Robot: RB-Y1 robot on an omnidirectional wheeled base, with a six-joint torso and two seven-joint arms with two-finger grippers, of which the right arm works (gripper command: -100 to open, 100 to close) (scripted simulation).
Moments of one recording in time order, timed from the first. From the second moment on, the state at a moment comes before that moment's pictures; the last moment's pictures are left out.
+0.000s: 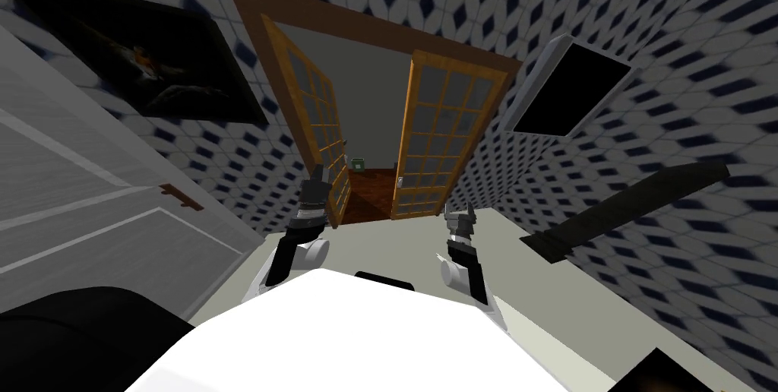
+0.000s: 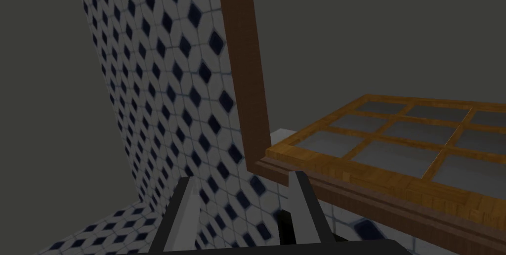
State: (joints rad) arm 0.28 -0.05 -0.04 -1.82 -0.17 -0.52 -0.38
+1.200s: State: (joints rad) arm 0.17 -0.07 -0.04 -1.52 -0.26 -0.62 -0.59
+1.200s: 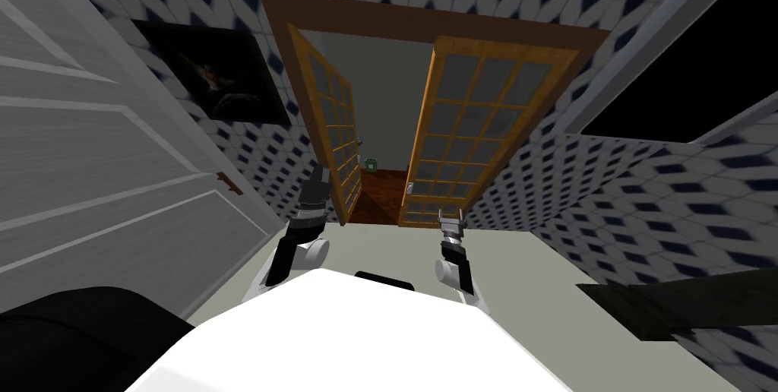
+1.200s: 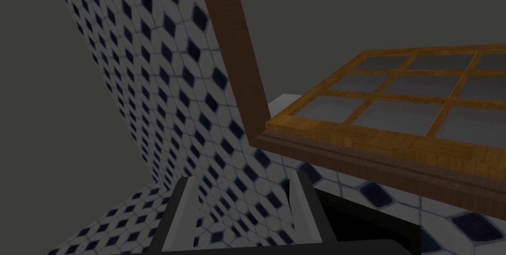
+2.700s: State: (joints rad) arm 0.03 -0.05 -0.03 -1.10 -0.38 -0.75 -0.87
